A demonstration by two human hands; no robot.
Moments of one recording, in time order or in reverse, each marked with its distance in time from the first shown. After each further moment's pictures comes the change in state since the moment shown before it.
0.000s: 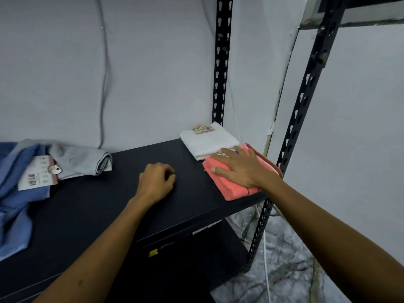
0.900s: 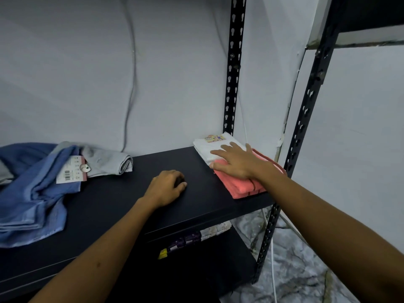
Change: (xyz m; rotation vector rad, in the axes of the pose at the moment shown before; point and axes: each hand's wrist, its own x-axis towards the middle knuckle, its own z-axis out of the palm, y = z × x) left_hand -0.014 -0.022 -0.009 0.107 -0.079 0.168; right_hand 0.005 -0.035 -0.043 0.034 0.044 -0.068
